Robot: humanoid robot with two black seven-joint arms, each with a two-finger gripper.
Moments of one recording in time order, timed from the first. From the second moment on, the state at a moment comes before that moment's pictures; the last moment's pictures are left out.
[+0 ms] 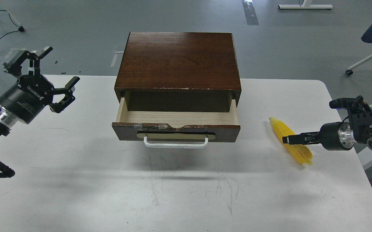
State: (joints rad) left arm -0.47 0.88 -0.67 -1.24 0.03 -0.49 -0.49; right arm 0.97 -0.71 -0.13 0.84 -1.37 0.40 0.49
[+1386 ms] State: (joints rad) left arm -0.48 0.91 -0.67 -1.24 0.03 -0.49 -0.49; right arm 1.80 -0.29 -0.47 1.14 -1.48 0.30 0.49
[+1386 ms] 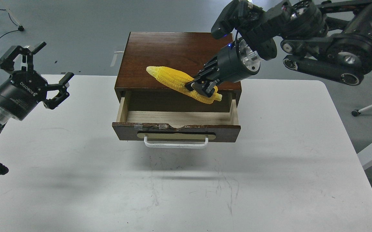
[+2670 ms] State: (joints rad) left arm -0.58 0.94 -0.75 -1.25 0.31 -0.49 -0.49; right arm 1.24 -0.81 0.00 1.13 -0.53 0.27 0.49
